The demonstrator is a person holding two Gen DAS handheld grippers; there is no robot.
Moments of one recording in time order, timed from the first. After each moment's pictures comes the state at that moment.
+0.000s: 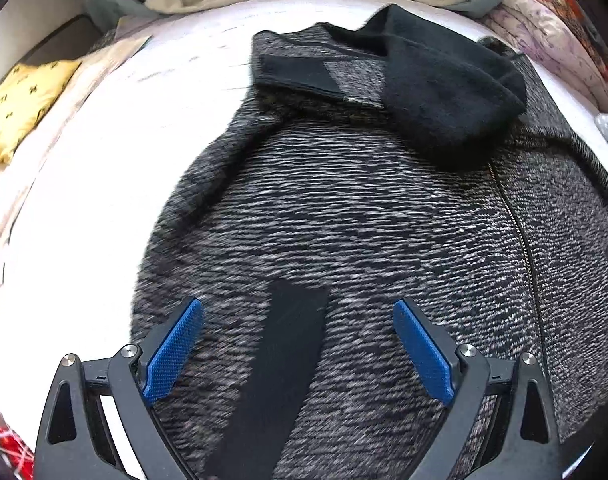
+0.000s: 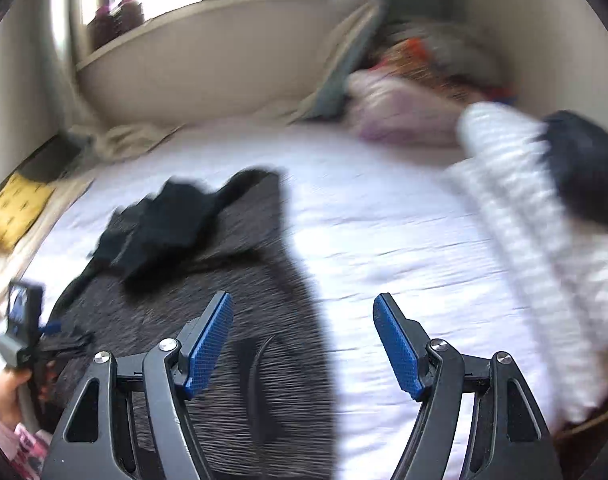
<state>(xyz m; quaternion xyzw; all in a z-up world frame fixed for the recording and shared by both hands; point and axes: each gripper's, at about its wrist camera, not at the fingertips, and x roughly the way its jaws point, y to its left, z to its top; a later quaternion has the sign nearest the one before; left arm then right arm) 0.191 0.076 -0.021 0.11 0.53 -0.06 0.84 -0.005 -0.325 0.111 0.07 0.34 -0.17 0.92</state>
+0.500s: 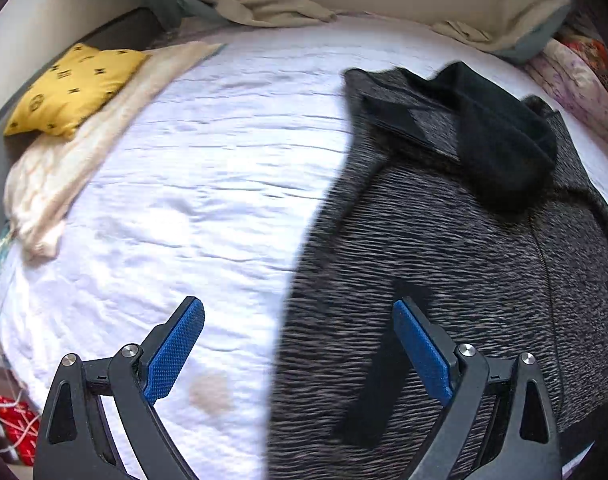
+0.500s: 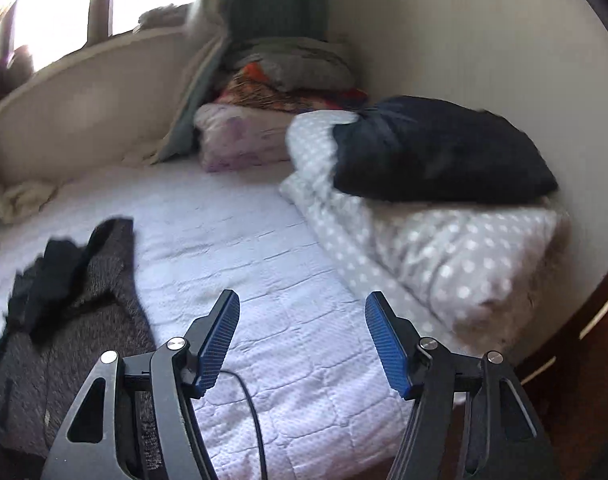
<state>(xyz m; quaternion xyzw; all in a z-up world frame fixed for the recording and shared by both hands) 0.147 0.162 0.033 0.08 0.50 0.01 0.87 -0.098 -0.429 0.147 0.11 0.30 -0.36 0.88</state>
